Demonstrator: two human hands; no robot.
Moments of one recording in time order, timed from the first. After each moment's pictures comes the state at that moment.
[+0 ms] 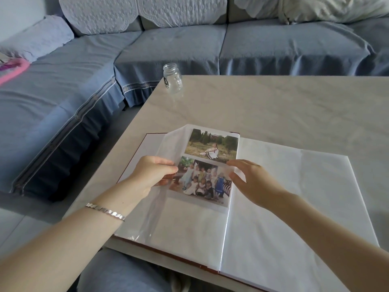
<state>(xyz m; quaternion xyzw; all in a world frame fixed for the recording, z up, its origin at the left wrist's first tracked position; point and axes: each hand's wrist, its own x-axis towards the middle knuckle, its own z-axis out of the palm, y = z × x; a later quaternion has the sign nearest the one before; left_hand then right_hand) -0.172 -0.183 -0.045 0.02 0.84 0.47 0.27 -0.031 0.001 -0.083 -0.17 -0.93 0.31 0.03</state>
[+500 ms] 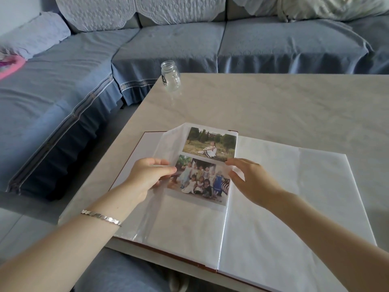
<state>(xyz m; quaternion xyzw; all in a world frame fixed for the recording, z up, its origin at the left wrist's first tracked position) -0.170 -0.190 -0.055 -0.01 0.83 0.50 0.25 -0.030 0.001 -0.088 -0.17 -0.93 0.32 0.05</state>
